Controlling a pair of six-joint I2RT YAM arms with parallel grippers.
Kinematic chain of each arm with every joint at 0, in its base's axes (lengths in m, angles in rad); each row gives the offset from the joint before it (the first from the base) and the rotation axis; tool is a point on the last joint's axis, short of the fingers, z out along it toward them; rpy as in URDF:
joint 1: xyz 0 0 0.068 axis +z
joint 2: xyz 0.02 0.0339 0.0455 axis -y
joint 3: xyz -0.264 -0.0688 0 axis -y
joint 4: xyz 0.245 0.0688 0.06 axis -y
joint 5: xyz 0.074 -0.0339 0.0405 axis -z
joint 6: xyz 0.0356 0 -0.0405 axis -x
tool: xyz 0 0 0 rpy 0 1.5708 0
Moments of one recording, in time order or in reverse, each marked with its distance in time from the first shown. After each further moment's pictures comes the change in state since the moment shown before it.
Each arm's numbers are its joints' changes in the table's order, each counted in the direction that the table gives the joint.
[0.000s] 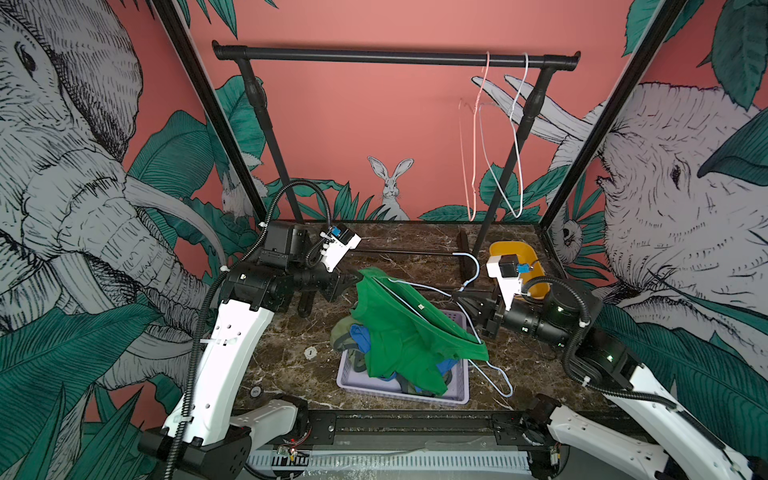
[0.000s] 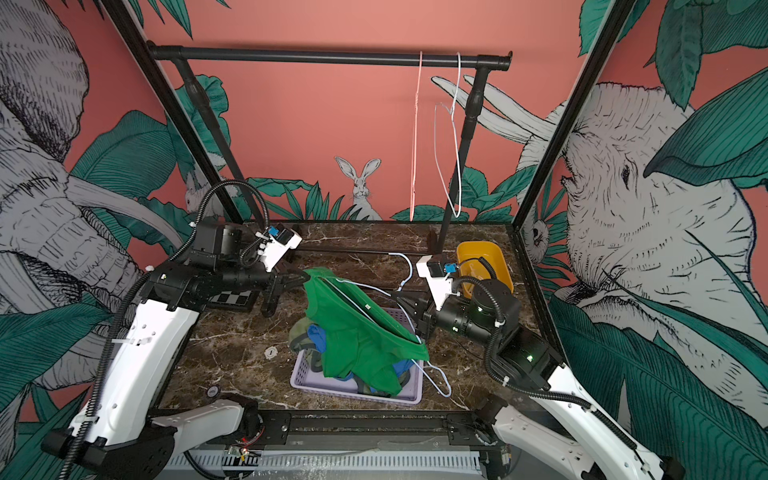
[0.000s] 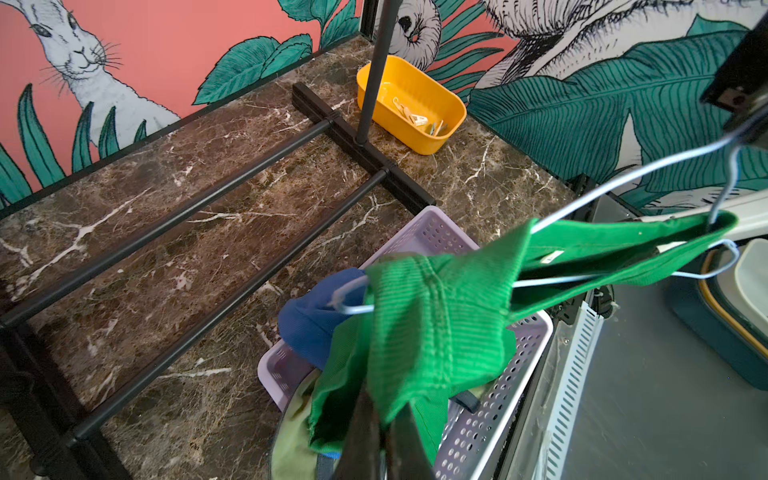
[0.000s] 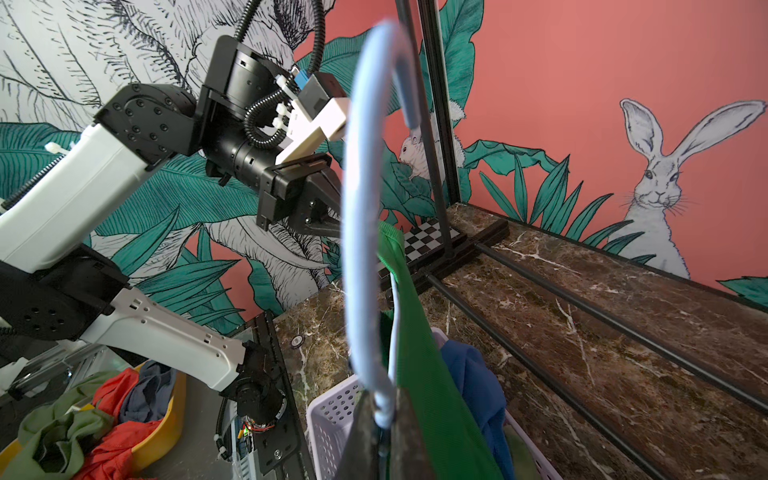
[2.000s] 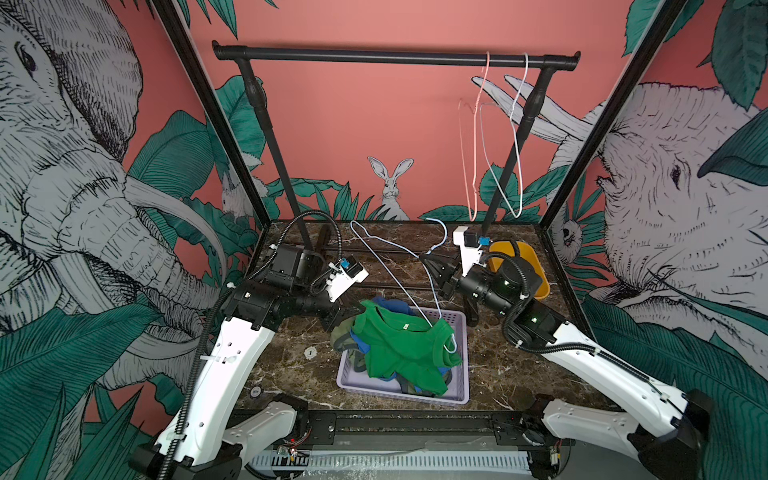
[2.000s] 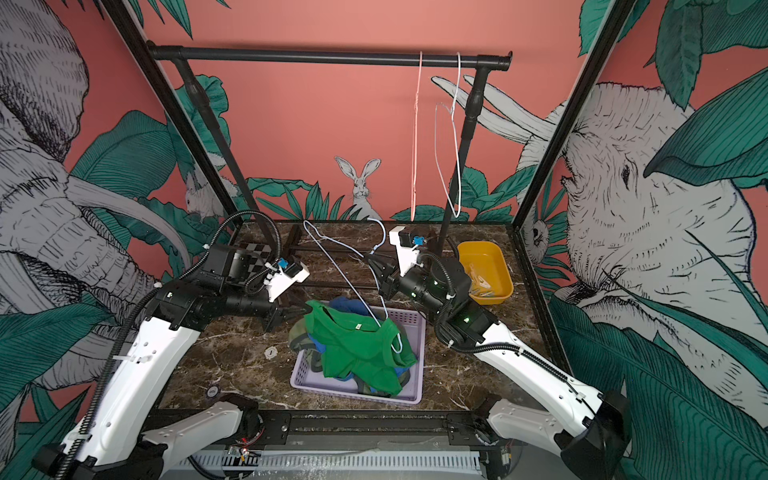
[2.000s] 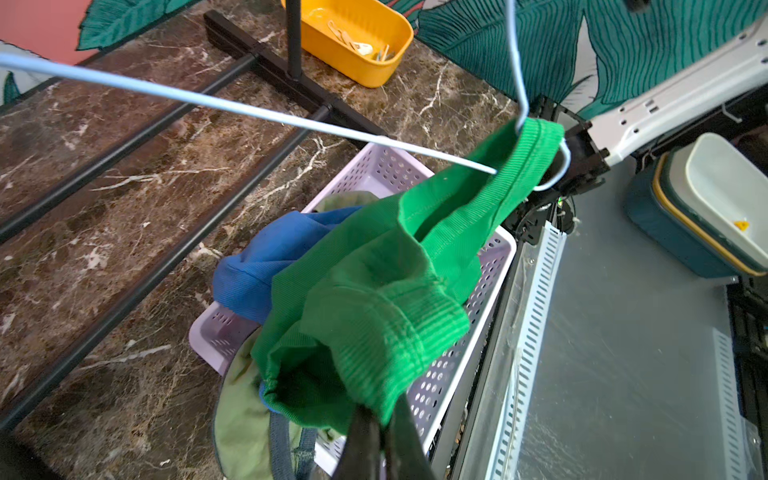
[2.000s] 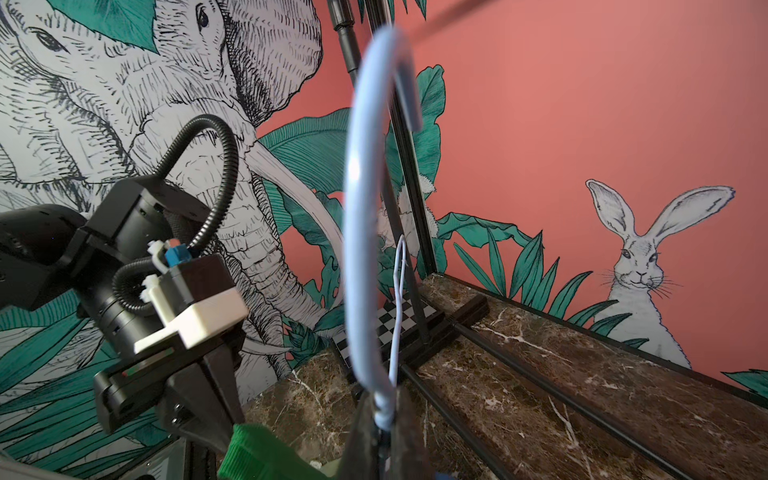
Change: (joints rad) left arm -0.092 0.101 -0.181 -0.114 0.043 -0.192; right arm 0.000 -0.389 -0.039 0.596 0.109 -0.055
